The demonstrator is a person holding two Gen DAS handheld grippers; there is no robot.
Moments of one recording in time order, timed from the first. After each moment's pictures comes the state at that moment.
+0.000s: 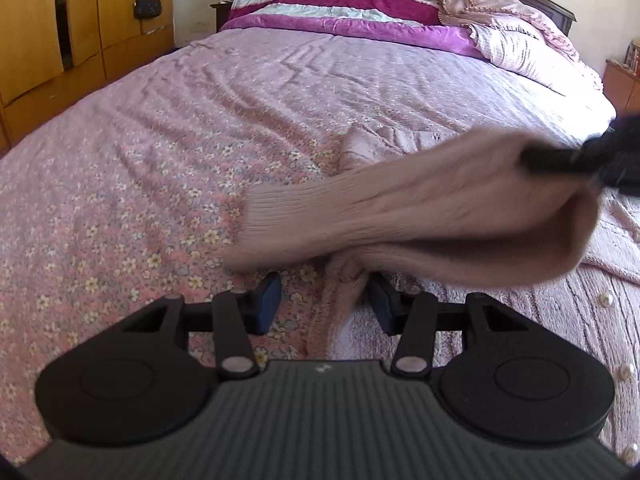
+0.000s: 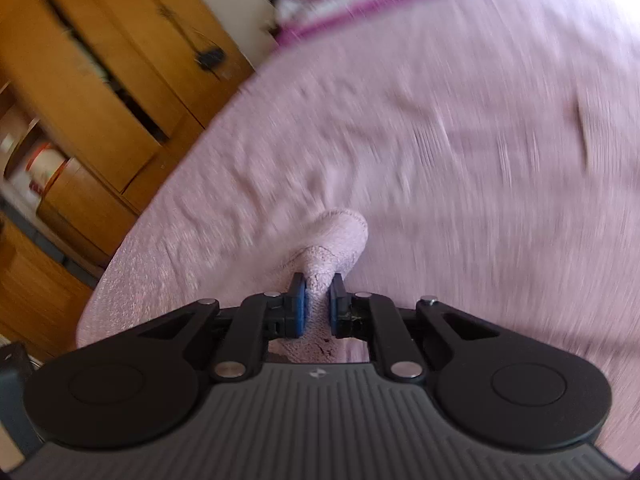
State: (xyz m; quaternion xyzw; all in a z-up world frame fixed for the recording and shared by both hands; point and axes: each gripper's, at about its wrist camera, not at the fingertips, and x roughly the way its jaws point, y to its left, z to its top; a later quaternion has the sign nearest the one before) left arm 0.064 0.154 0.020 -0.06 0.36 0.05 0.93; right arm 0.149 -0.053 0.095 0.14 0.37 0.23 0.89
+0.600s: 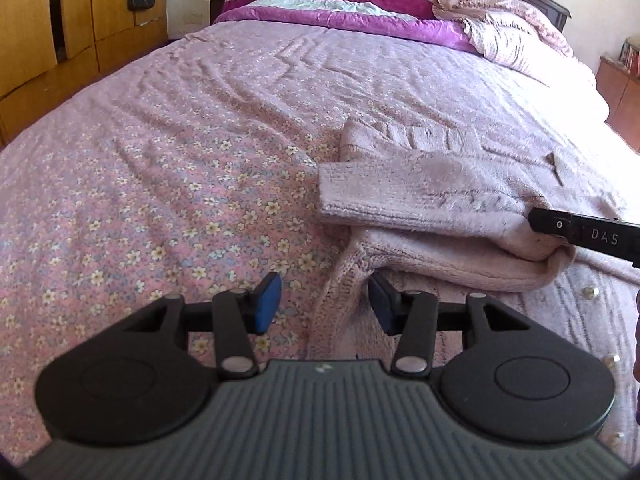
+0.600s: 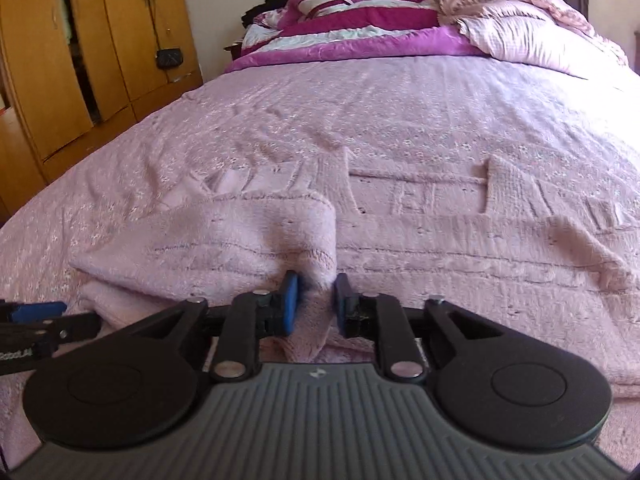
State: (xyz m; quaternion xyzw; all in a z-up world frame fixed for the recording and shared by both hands) left arm 0.054 0.160 0.031 -0.07 0.37 0.03 0.93; right arm 0.149 -0.074 0.052 0.03 0.34 0.13 0.93
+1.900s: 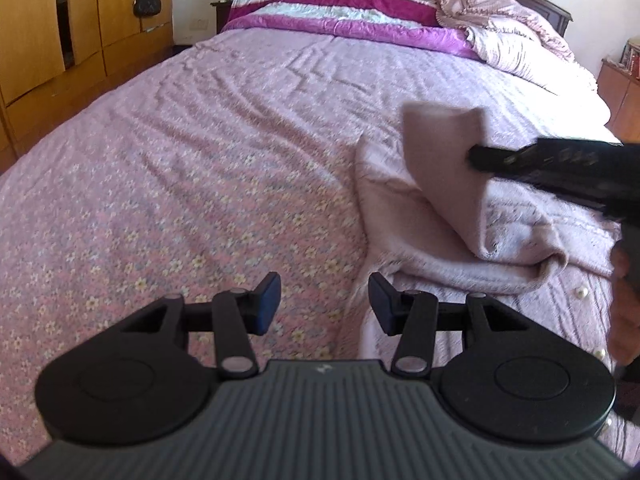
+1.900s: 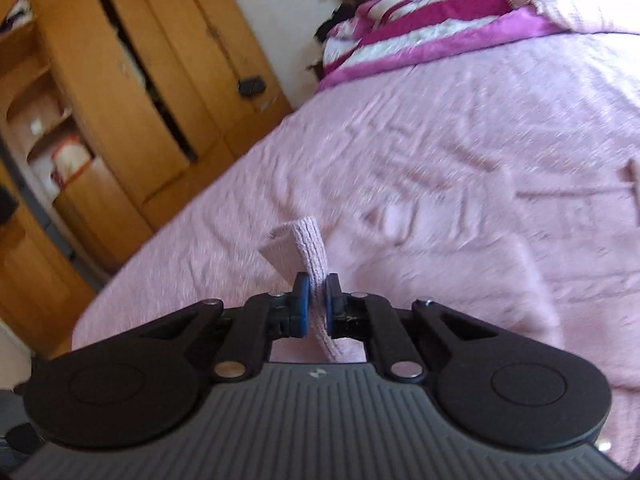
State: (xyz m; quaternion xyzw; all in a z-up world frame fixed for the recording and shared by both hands) left arm 0.038 0.168 0.055 -0.06 0.36 0.04 0.93; right arm 0.165 -0.011 0.071 0.15 0.31 0.25 0.90
